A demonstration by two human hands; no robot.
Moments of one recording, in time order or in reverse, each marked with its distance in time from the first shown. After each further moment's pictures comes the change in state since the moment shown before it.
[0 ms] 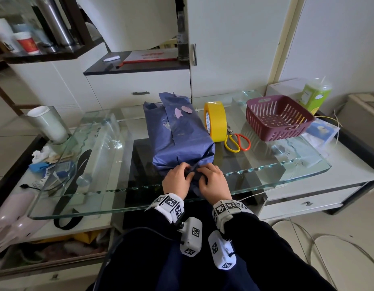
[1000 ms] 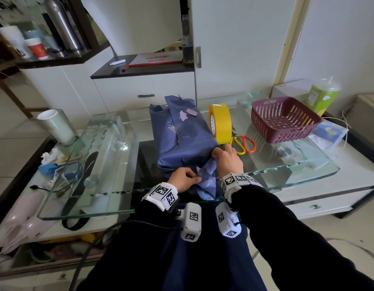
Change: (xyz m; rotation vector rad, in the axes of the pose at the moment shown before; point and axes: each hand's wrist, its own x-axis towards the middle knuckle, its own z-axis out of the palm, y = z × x) left_hand 0.011 0.025 0.004 -0.367 -0.481 -0.051; right_hand 0.039 0.038 -0.053 -0.348 -0.051 0.205
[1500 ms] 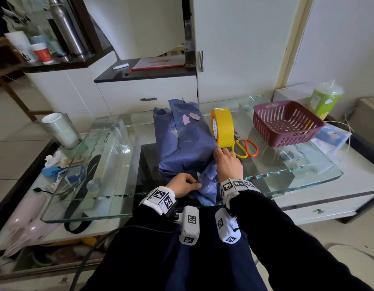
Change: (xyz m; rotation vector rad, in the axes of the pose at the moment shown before) left_hand -0.019 -0.020 -0.006 -0.008 -0.079 -0.008; right_hand -0.013 -0.011 0.014 -0.120 0.066 -0.080
